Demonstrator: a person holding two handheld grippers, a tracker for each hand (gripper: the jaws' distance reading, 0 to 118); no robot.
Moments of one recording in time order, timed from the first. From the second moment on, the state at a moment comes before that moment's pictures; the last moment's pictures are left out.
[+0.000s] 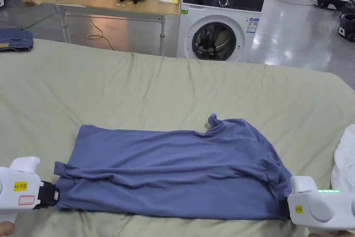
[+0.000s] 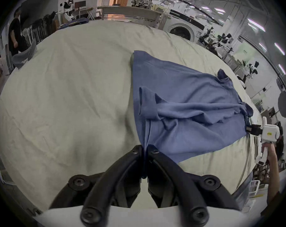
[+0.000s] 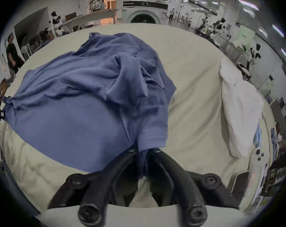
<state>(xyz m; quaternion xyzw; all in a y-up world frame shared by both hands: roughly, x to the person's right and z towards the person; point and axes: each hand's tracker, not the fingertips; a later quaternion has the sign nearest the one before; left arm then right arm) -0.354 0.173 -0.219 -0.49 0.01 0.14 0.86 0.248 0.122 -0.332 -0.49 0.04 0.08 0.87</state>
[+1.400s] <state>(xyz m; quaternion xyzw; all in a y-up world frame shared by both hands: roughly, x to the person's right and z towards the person) -0.359 0.139 -0.112 -0.51 0.05 0.13 0.85 0.244 0.134 -0.187 -0.52 0.02 0.08 0.85</state>
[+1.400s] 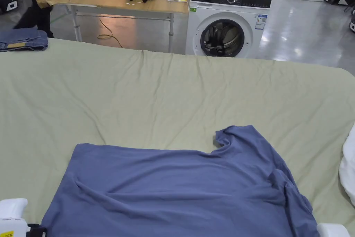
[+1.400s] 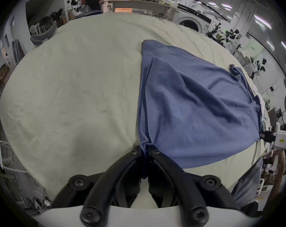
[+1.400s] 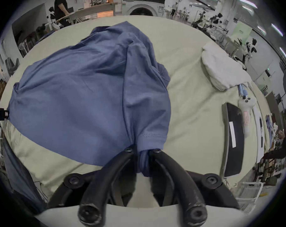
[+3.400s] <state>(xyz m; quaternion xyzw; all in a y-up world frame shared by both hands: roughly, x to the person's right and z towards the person) -0.355 0.153 -0.369 -0.53 0.04 0.05 0.84 0.150 0.184 -0.286 -0.29 0.04 0.01 0.96</state>
